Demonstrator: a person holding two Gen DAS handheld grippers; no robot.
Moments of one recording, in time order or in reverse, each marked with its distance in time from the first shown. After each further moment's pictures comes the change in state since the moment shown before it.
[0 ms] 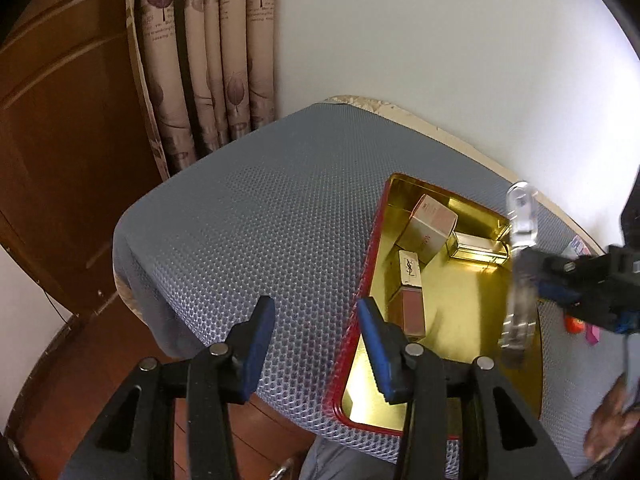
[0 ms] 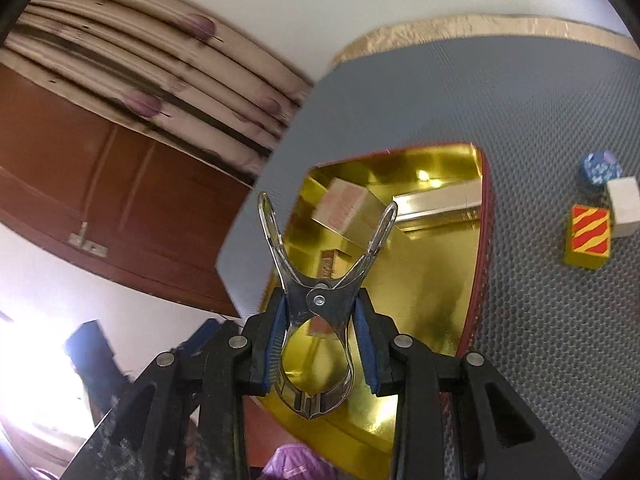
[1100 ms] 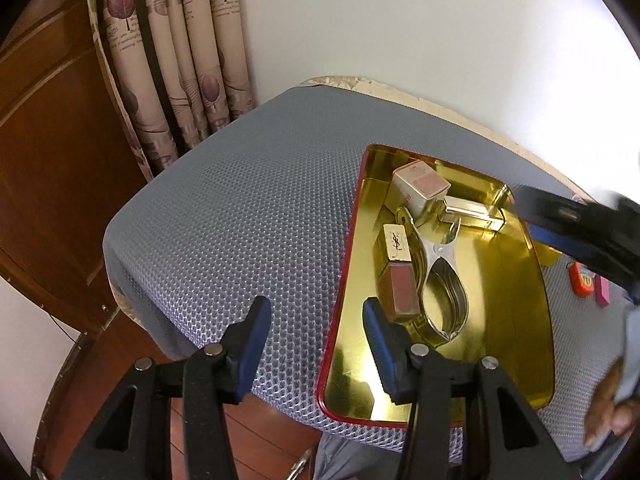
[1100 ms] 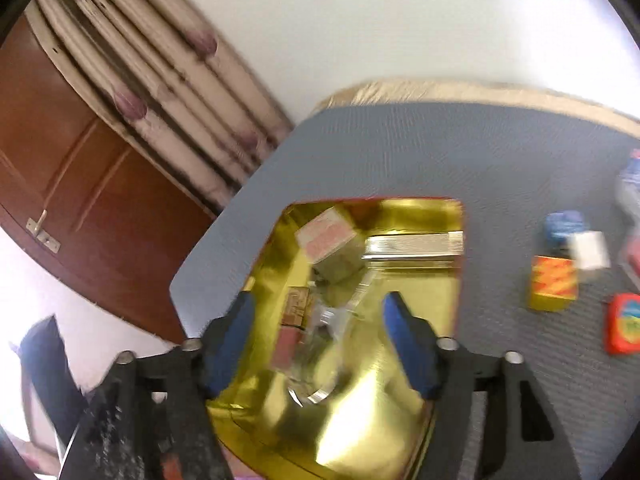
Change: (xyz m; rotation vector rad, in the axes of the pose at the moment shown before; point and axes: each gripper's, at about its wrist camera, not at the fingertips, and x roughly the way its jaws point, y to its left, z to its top) left arm 0.014 -0.018 -0.005 0.132 0.058 0.002; right arm -0.028 0.017 -0.022 -0.139 -0.228 -0.217
